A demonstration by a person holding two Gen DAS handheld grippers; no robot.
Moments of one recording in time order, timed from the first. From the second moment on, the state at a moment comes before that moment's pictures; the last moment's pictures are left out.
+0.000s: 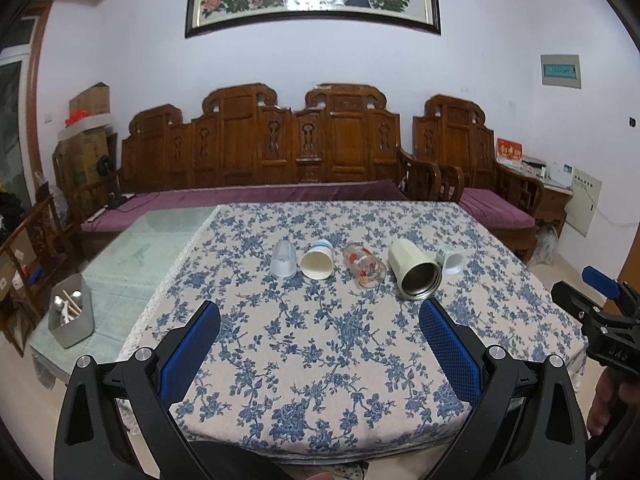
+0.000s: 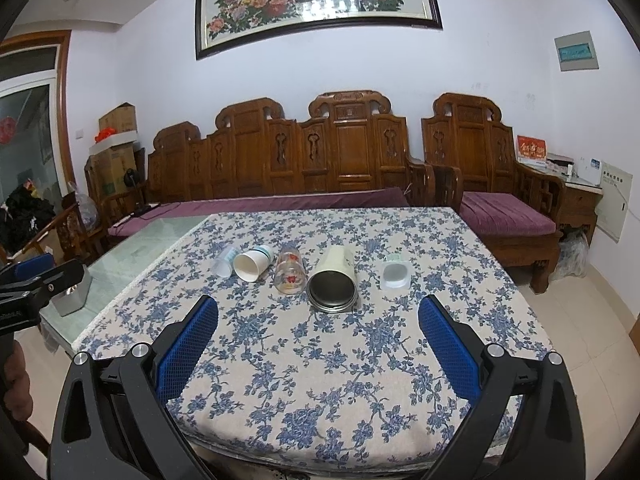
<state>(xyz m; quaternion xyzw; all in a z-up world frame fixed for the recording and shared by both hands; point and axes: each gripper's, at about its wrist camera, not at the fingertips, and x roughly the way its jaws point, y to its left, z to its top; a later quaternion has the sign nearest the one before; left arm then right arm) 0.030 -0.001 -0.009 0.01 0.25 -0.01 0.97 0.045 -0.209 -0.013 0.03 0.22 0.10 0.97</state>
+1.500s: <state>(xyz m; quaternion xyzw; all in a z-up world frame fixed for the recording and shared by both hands) 0.236 -0.026 -0.167 0.02 0.43 -0.09 0.90 0.469 -0.274 -0.163 -0.02 0.55 0.05 0.83</state>
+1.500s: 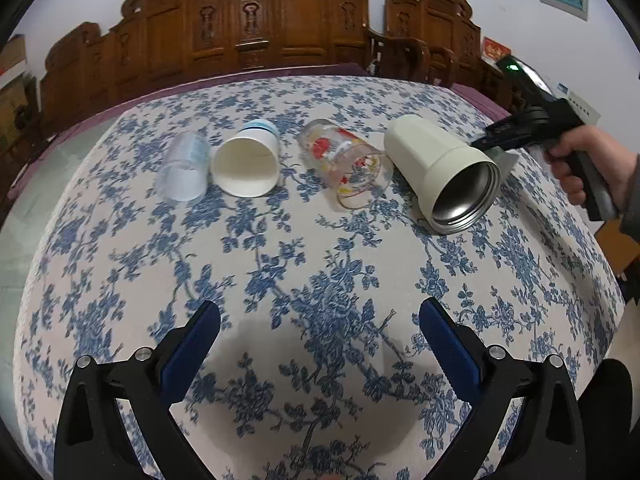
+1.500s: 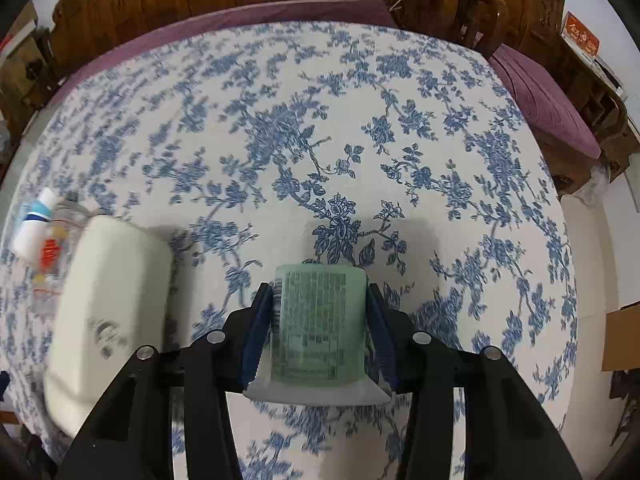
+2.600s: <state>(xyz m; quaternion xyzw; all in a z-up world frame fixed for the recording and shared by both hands) 0.158 0.077 -0.134 -0.03 0.39 0.06 0.92 0.273 -0.065 -0.148 -0.08 0.54 0.29 0.79</state>
